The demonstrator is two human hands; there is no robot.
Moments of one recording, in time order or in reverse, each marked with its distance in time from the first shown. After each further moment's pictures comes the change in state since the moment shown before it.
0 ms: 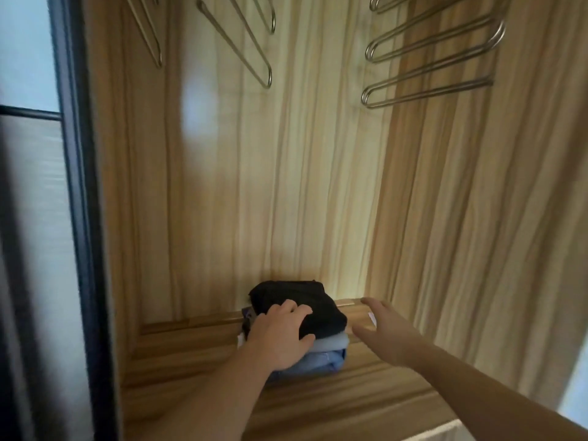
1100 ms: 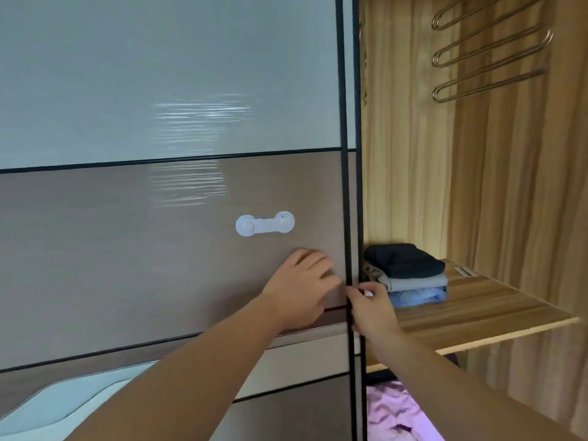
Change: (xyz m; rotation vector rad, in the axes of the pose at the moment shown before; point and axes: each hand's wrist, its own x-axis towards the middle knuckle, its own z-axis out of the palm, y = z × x) left_hand -0.348 -0.065 -0.250 0.698 0.143 0.433; right_hand -0.245 -0.366 0.102 1.106 0.165 0.299
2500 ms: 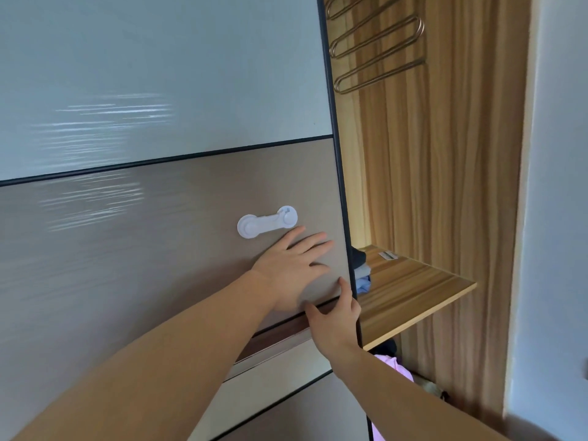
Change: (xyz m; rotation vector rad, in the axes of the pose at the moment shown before) left_hand 0.167 0.047 0.008 0.105 -0.161 0.234; right_hand 0.054 0.028 -0.082 -0.029 0.198 -0.103
